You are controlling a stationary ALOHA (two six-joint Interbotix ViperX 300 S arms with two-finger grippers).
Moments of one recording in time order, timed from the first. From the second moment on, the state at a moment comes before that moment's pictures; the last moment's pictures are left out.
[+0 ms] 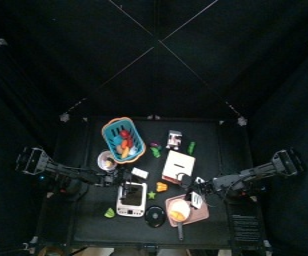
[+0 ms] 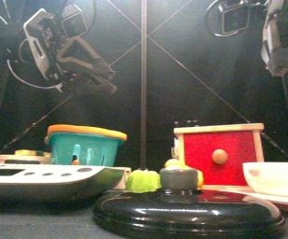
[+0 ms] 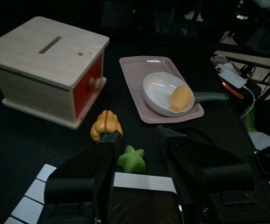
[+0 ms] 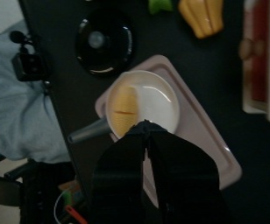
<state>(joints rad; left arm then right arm) -0.13 -0.26 0.99 -0.19 -0.45 0.00 0.32 -0.48 0.78 -0.02 0.61 0.70</state>
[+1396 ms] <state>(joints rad) -0.17 -0.35 1.08 -0.19 -0.51 0.00 0.51 0.01 0.68 -0.32 0.50 1.08</state>
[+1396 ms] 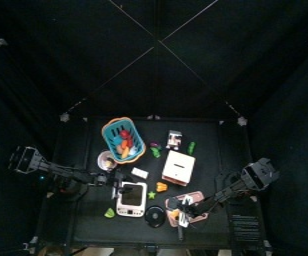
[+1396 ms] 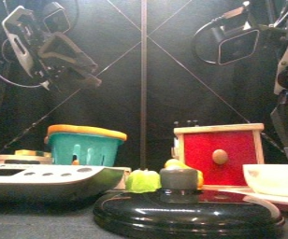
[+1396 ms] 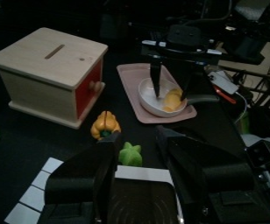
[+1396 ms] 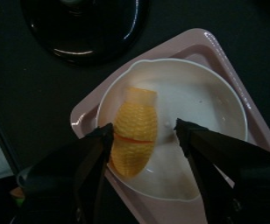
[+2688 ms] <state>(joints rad) -0.17 -0.41 1.14 -0.22 -0.51 0.00 0.50 0.06 0.68 -0.33 0.54 1.07</state>
